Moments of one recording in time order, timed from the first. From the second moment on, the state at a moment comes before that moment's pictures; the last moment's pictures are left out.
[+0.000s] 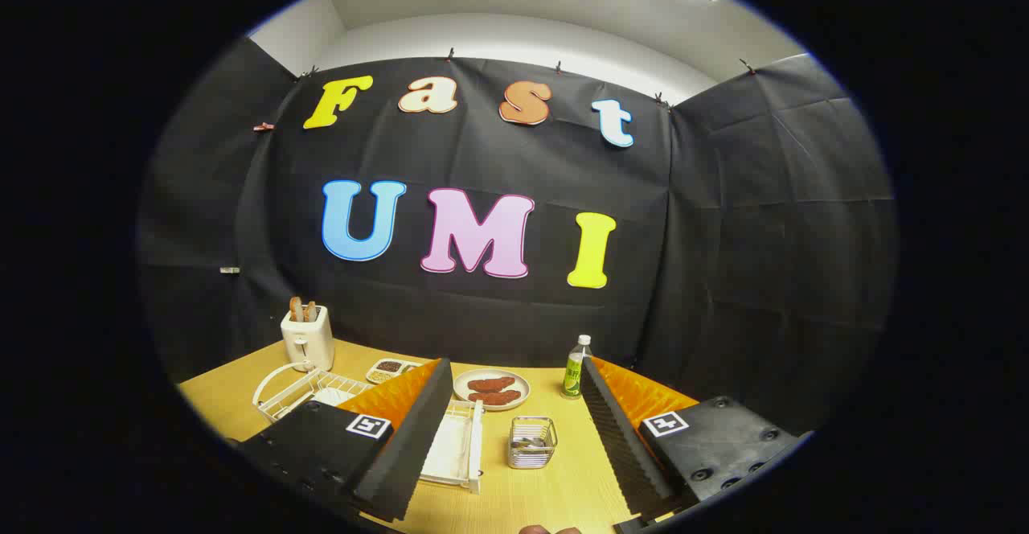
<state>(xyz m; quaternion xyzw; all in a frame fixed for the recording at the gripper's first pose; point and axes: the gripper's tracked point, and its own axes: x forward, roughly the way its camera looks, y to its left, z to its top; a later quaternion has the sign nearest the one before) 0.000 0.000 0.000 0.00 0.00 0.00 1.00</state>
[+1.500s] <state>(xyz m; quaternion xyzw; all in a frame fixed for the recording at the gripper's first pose) 0.045 0.092 -0.015 -0.01 0.06 0.11 0.99</state>
